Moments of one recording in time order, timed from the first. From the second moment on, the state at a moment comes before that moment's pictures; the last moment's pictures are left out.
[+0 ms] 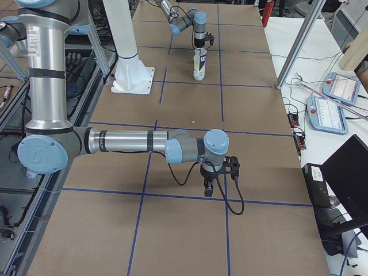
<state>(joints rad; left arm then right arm) -0.60 -2.00 -1.68 -1.82 -1.97 -1.15 1.46 -1.60 1.62 -1.49 2.30 0.16</state>
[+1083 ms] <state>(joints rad) -0.83 -2.25 -2.09 -1.03 -2.01 -0.99 1.46 -1.60 1.62 -1.49 2.30 0.16</state>
